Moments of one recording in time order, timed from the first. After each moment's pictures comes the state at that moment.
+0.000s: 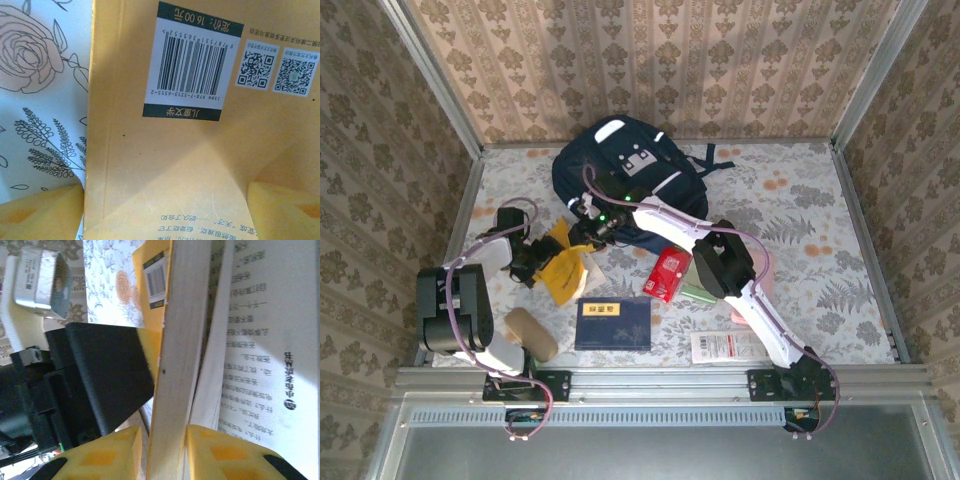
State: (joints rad) left arm 0.01 1.54 0.80 -0.51 0.29 -0.75; right arm 0.75 2.53 2.23 -0.66 -0.76 0.72
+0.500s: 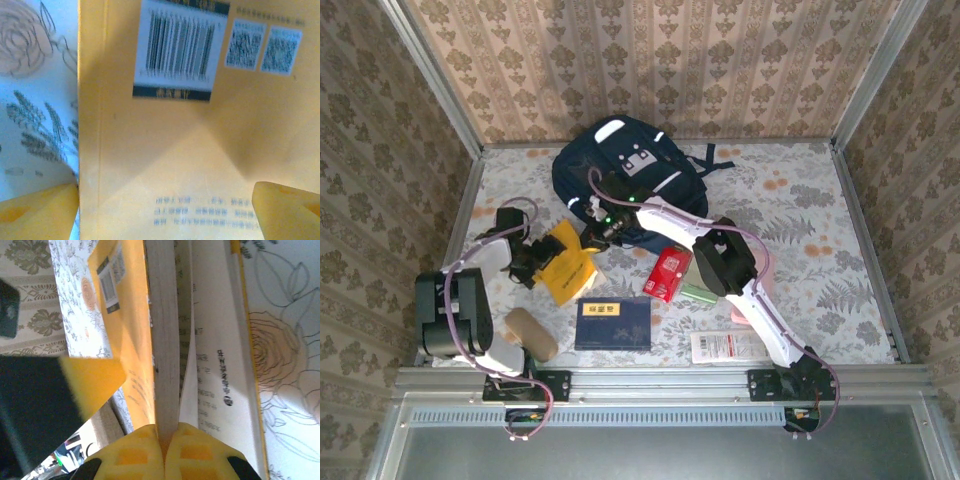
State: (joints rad) left arm 0.02 1.49 0.80 -0.56 0.32 -0.72; right arm 0.72 2.52 2.16 -0.64 -0.73 0.72
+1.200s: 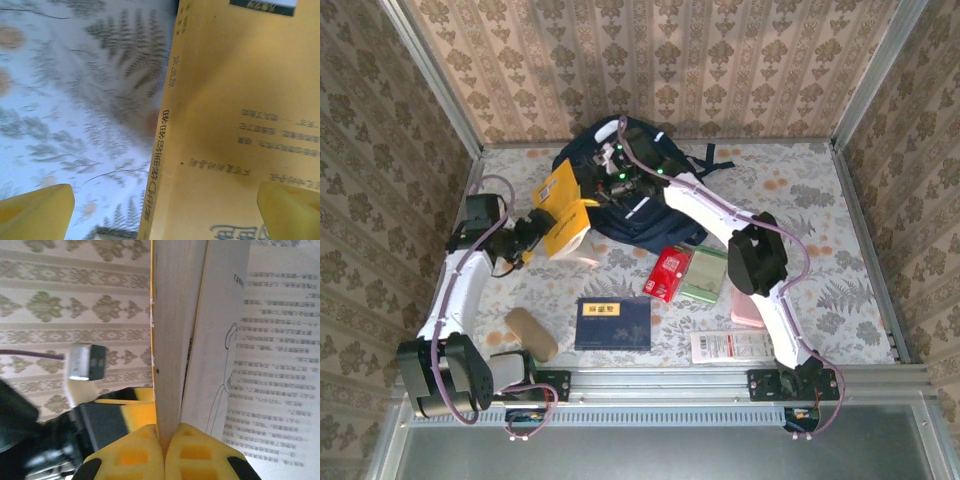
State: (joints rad) left arm 0.05 1.20 0.91 -0.64 0.47 -0.69; right arm 0.62 2.25 2.09 -0.39 -0.82 0.94
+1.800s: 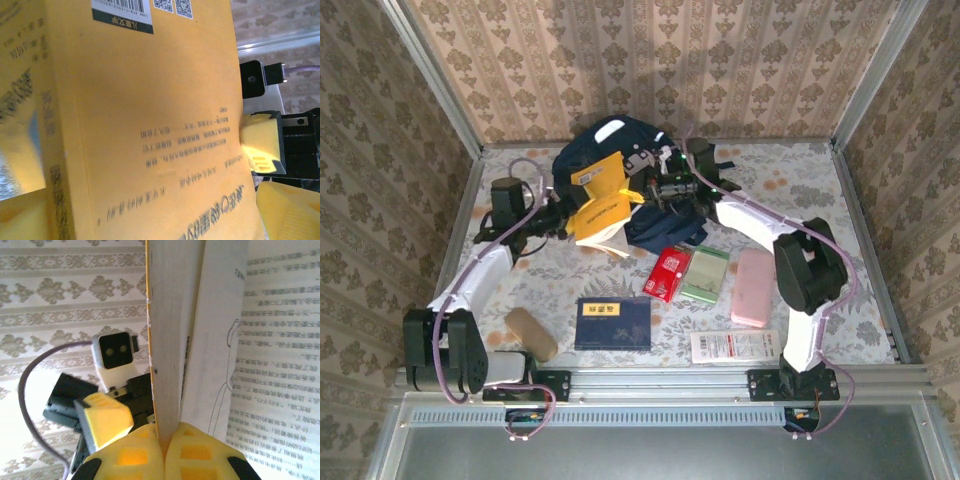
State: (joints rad) left arm -0.13 1.32 0.87 -0.08 0.87 -0.91; right arm 0.46 1.88 1.40 0.20 -0.92 1.31
